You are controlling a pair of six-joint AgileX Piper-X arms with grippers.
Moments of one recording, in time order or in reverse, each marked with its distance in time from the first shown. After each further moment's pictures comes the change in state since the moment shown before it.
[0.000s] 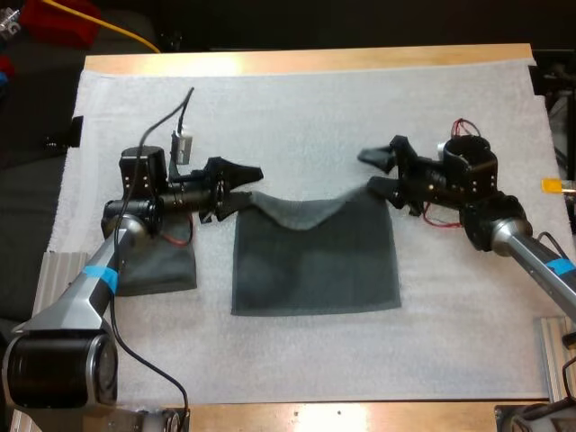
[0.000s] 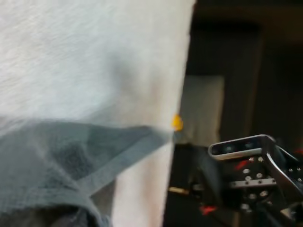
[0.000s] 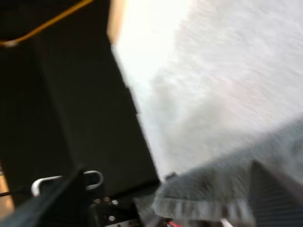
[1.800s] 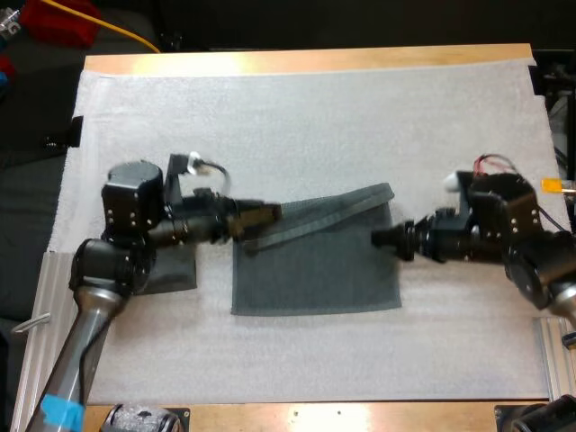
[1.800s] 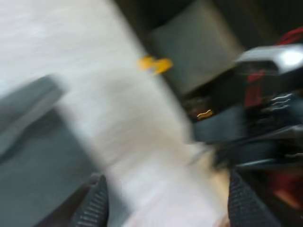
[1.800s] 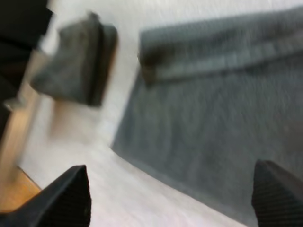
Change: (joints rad) left arm -0.205 -0.580 0.000 0.571 -0.288 0.637; right arm 0.133 -0.509 0.000 0.891 0.112 -0.940
